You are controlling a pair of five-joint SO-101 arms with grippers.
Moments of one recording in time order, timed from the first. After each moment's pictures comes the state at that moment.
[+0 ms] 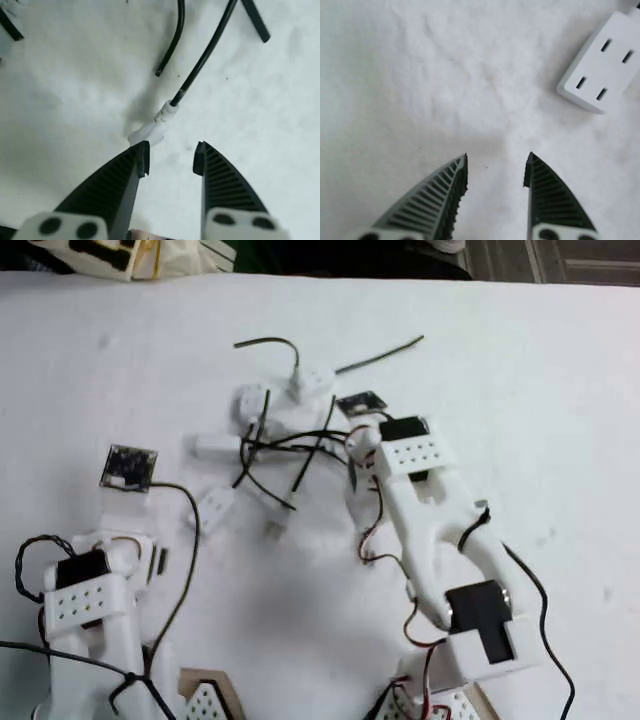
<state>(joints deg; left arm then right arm) -24.8 -50.5 73.8 53.9 -26.1 -15.9 1.5 20.7 80.6 9.0</state>
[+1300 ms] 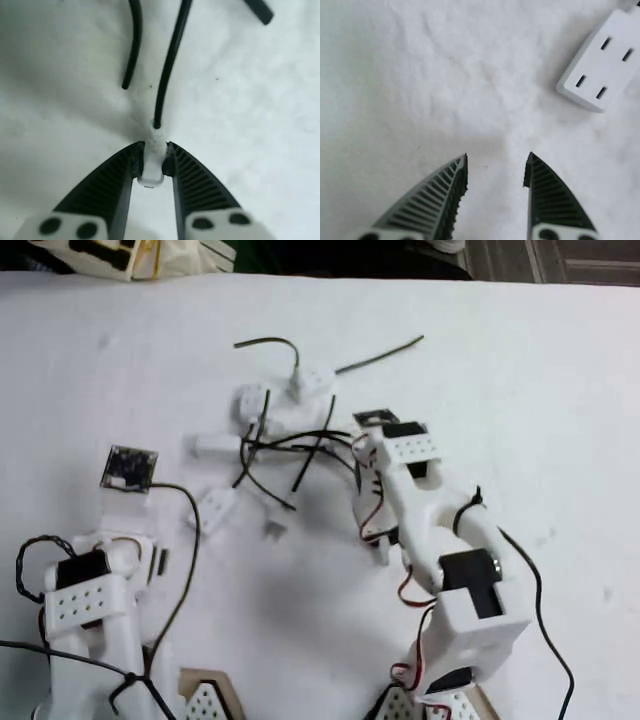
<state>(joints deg) -24.8 -50.5 73.9 53.9 -26.1 -12.5 11.4 20.7 76.8 4.6</state>
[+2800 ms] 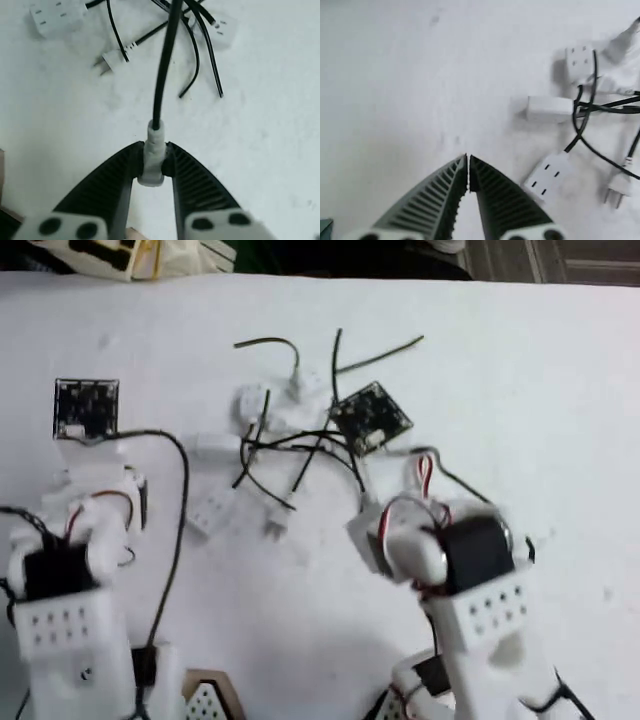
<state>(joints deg) -14.0 -59.7 43.5 69.7 -9.5 -25.7 -47.6 22.1 94.1 11.8</state>
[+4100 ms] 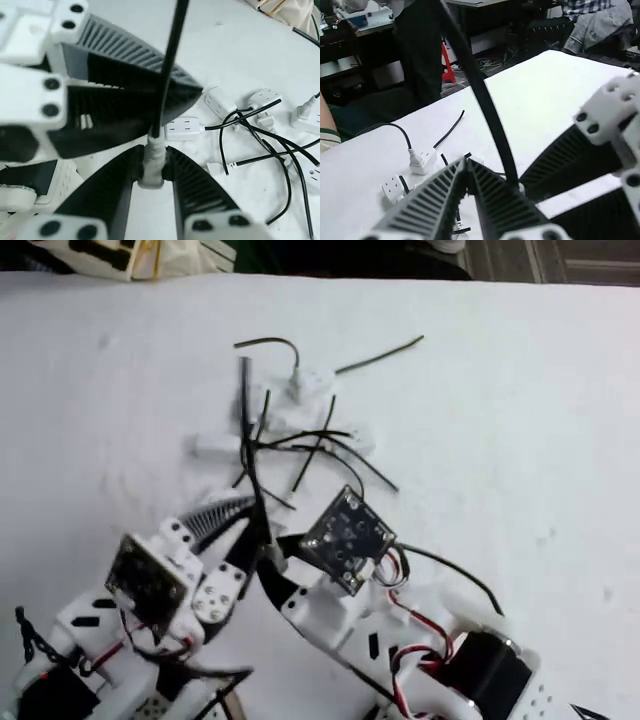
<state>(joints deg) 34.7 -93.4 51.2 67.1 -7.3 -55.4 -71.9 37.9 73.2 1.2</state>
